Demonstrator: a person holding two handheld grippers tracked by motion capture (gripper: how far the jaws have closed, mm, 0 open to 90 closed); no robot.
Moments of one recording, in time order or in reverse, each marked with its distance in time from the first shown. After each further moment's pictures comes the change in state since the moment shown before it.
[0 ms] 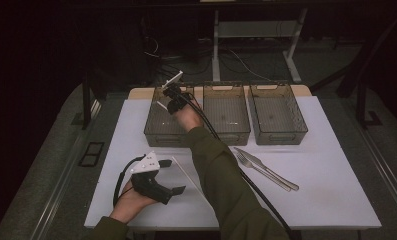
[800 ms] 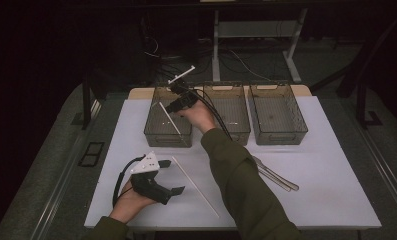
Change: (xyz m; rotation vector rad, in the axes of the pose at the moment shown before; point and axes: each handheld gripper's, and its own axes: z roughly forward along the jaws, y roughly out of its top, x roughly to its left) left arm 0.002 -0.002 -0.001 0.021 0.007 0.010; right arm -0.008 -0.018 -0.058 -0.131 0.147 -0.079
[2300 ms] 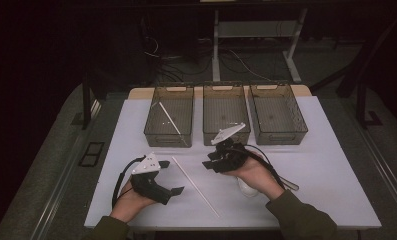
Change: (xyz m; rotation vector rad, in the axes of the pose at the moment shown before) left arm 0.001 -0.002 0.001 0.028 0.029 0.003; right arm 0.037 -0.183 -0.105 0.021 0.109 -0.169
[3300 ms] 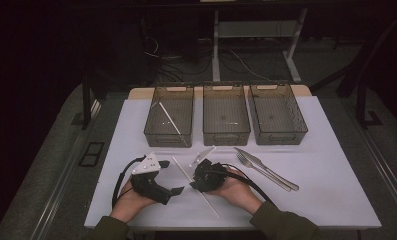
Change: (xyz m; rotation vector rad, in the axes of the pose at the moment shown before) left arm 0.000 0.000 0.000 0.004 0.000 0.004; right arm 0.038 -0.015 0.065 0.139 0.002 -0.070
